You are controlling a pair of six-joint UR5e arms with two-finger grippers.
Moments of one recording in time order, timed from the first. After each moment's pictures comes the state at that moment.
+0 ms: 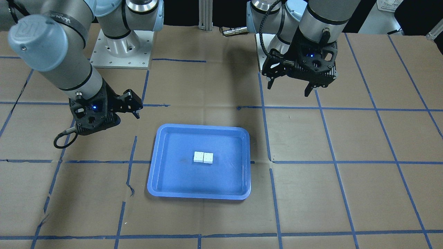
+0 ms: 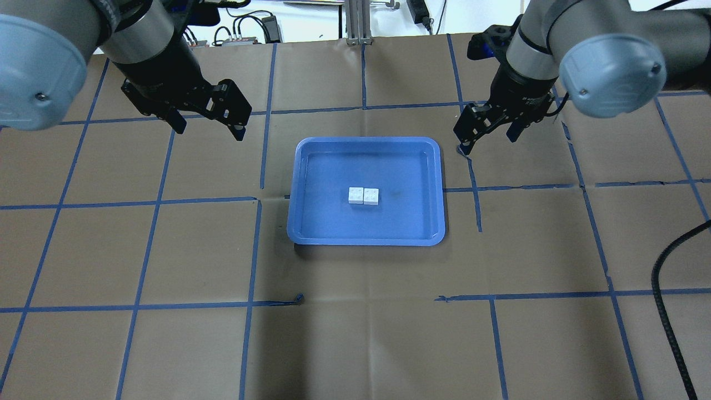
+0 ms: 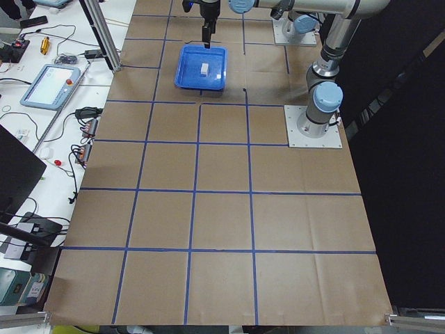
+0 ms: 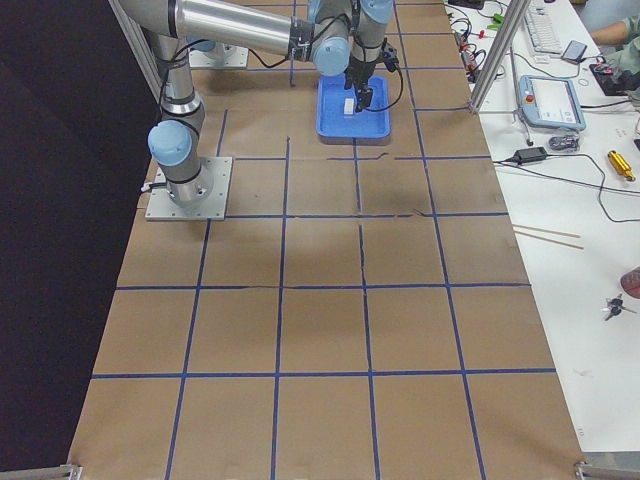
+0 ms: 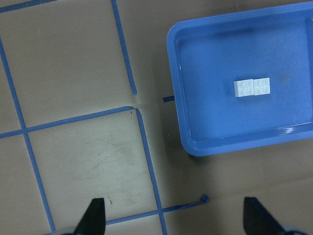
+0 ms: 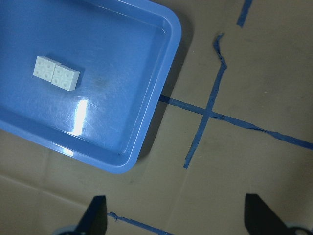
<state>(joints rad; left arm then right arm) -1.62 -1.59 -1.53 -1.57 1.54 0.15 1.55 -1.41 1.58 -1.64 -1.46 -0.31</state>
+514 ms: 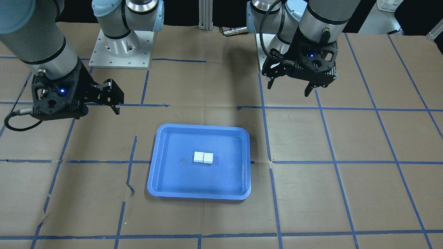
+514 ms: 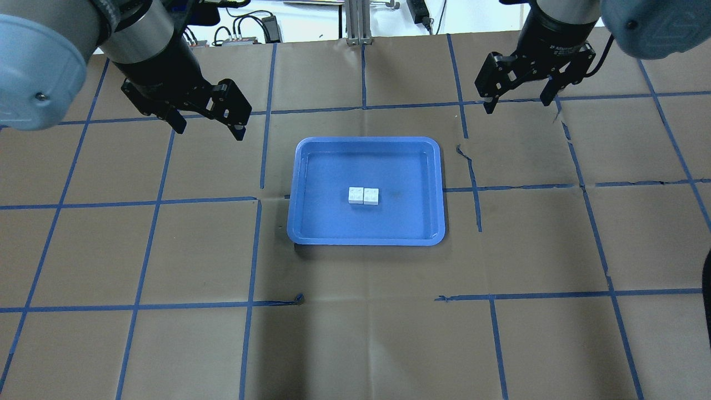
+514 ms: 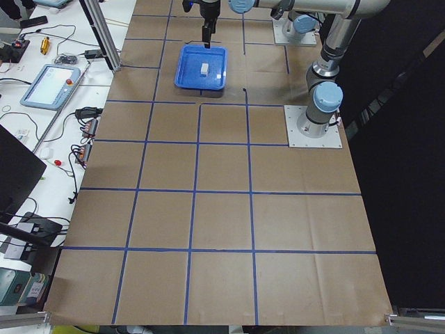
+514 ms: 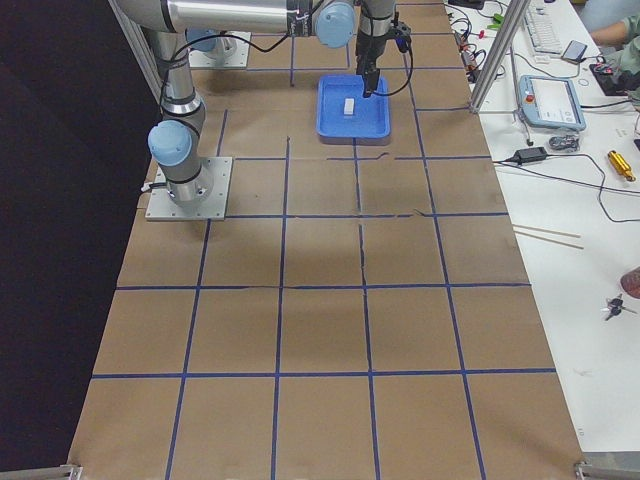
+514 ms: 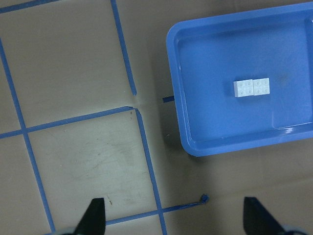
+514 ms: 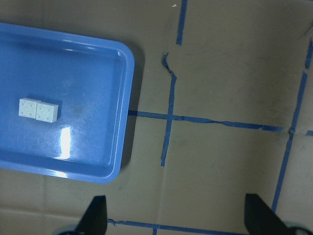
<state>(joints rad) -1.62 -1.59 -1.53 -1.57 1.54 0.15 1.55 -1.43 1.44 -1.56 -1.56 -0.09</state>
